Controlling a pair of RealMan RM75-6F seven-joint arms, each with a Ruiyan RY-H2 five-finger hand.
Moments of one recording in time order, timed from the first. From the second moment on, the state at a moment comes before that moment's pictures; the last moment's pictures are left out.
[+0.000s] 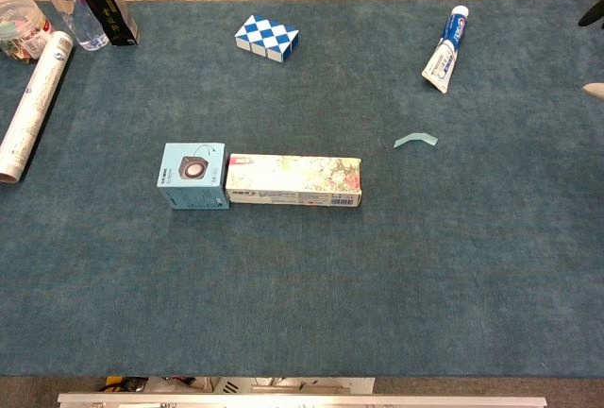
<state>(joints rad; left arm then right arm) -0.01 -1.04 -0.01 -1.72 1.47 1.51 0.02 0.25 -1.04 0.13 -1.80 -1.52 1.27 0.12</state>
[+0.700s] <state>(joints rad) -0.02 -1.04 -0.02 -1.71 1.48 1.50 0.00 0.49 -1.18 0.19 -1.79 -1.29 1.01 -0.20</state>
